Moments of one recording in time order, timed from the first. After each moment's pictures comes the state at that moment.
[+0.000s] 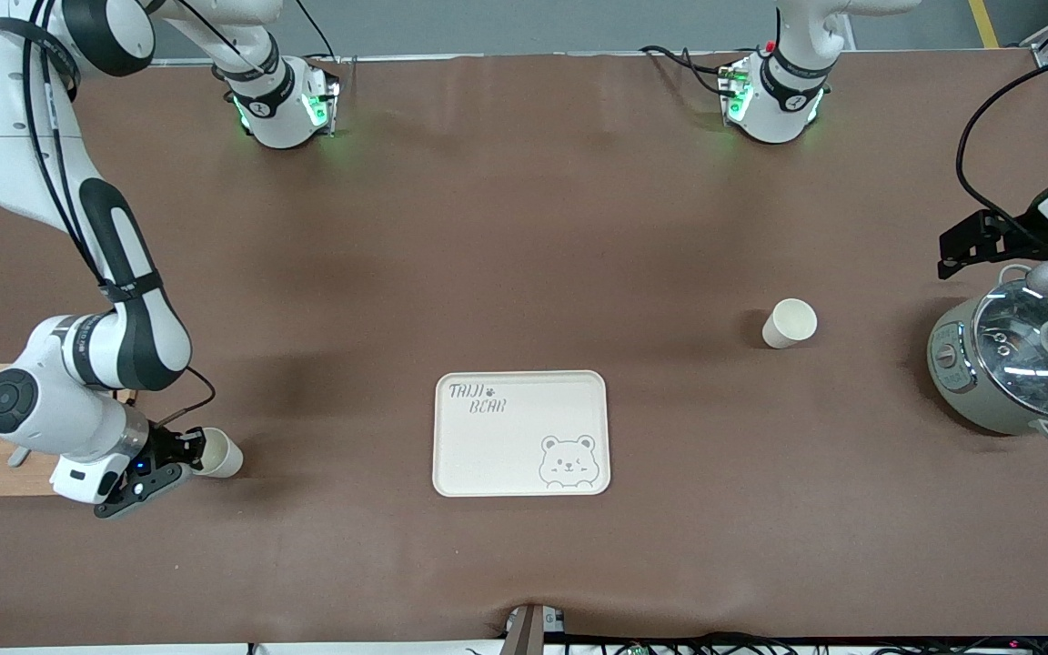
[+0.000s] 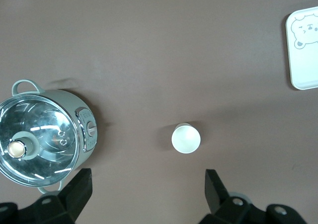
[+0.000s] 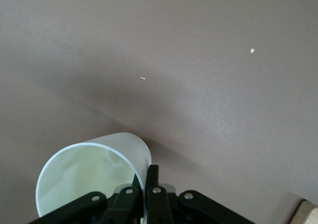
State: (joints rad) left arm -0.12 0.08 0.08 -1.51 0.02 1.62 0.14; right arm -0.18 0.77 0.16 -1.45 -0.09 2.31 -0.54
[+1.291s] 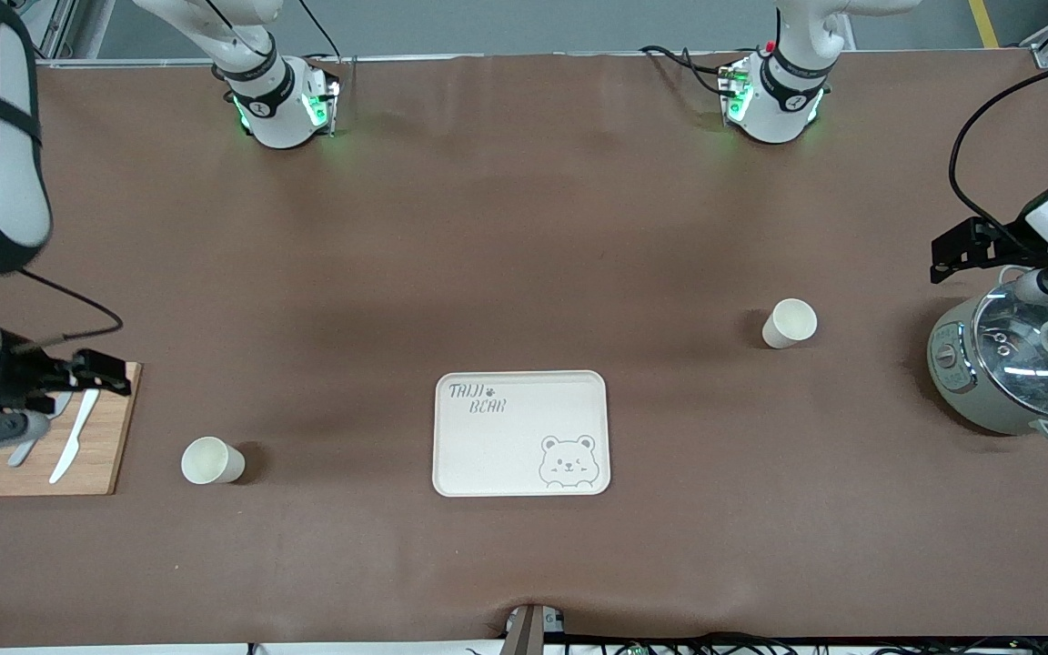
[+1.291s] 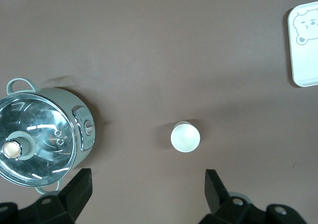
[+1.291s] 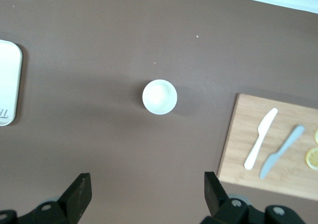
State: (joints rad) left arm -0.12 0.09 0.08 -1.51 0.02 1.61 0.14; right arm -0.16 0.40 0.20 -1.24 -0.08 1.66 -0.18
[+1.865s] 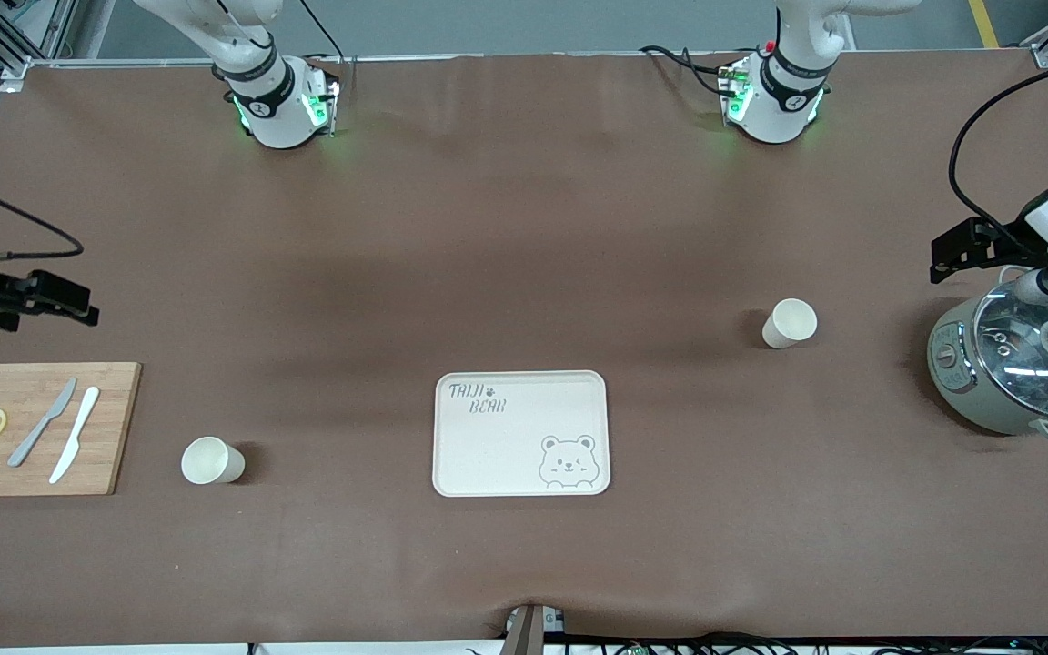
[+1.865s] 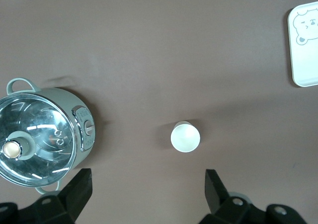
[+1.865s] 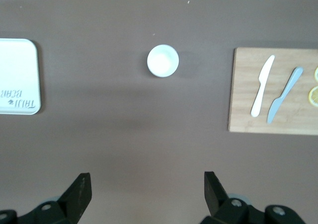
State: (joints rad) left arm -0.12 0.09 0.08 -1.51 0.02 1.61 0.14; right arm -0.17 0.21 0.18 -1.36 0.00 1.54 -0.03
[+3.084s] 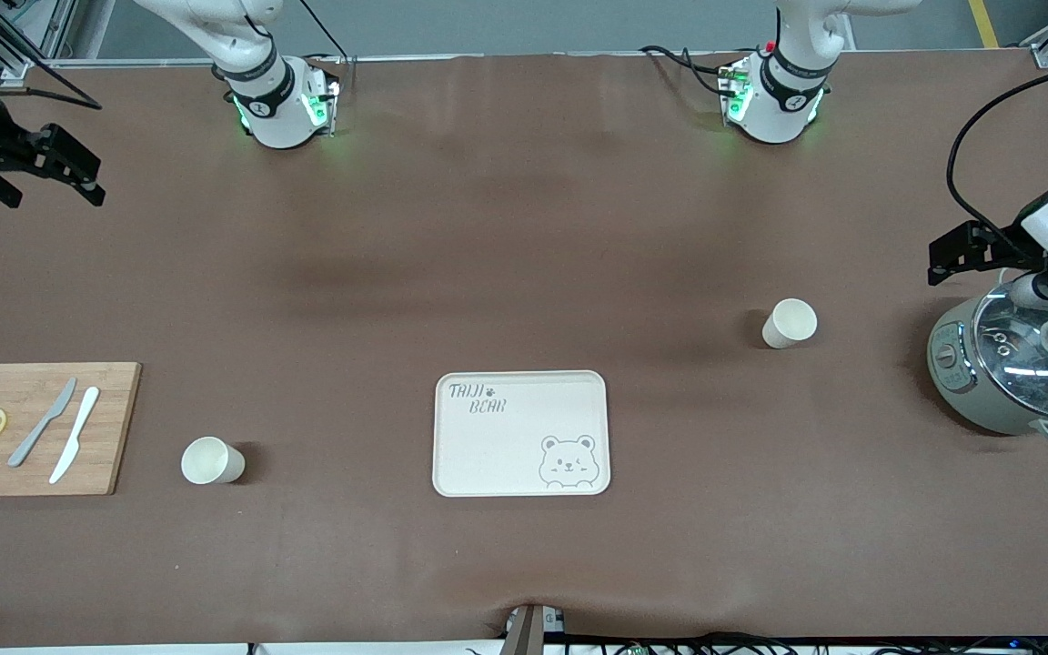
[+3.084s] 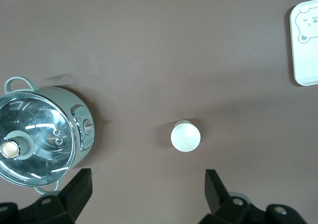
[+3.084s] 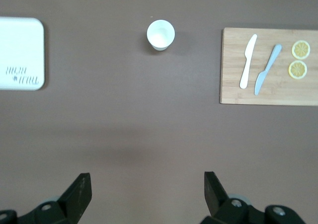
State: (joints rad) left arm -0.12 0.10 0.08 -1.51 0.02 1.61 0.14; right arm -0.19 -0.25 0.17 -1.81 0.03 1.64 -0.10
